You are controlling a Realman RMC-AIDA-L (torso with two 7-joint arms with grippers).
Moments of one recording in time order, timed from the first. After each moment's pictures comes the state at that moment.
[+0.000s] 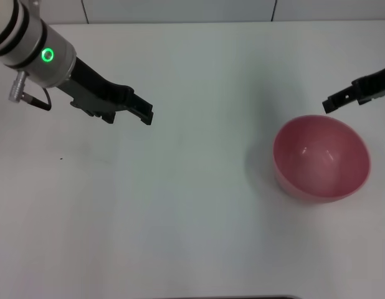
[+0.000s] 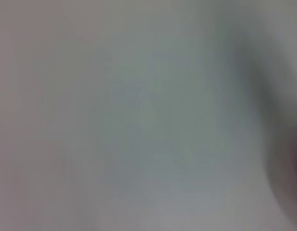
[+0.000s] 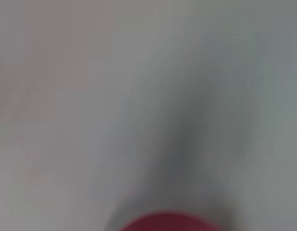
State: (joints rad) left arm -0.82 -2.04 1.18 1.07 -0.58 -1.51 0.20; right arm 0.77 2.00 -0.85 -1.00 0.43 1.57 -0.60
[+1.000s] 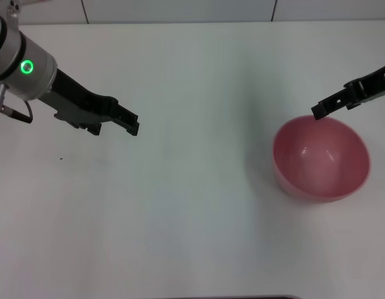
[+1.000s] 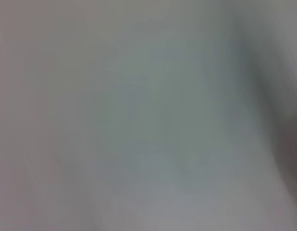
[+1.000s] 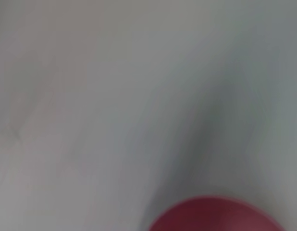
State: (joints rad) left arm -0.75 -2.04 1.16 1.14 -0.58 -1.57 0.20; right arm 0.76 2.02 -0.86 -1.12 0.48 1.71 -0.59
